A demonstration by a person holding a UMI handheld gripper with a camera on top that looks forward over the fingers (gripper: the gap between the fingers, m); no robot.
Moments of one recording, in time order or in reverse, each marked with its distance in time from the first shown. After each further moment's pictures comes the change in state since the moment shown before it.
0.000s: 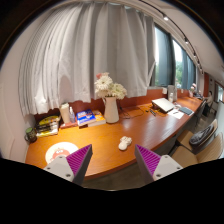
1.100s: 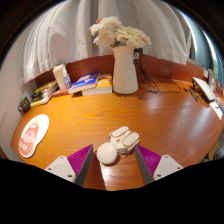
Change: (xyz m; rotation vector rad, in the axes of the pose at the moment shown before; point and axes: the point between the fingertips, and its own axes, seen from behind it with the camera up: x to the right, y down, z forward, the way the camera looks) arm 0.051 0.114 0.286 -0.286 -0.389 -0.158
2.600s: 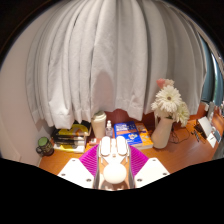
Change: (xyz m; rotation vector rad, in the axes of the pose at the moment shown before) arm -0.266 -0.247 -0.054 0.206 0.081 -0.047
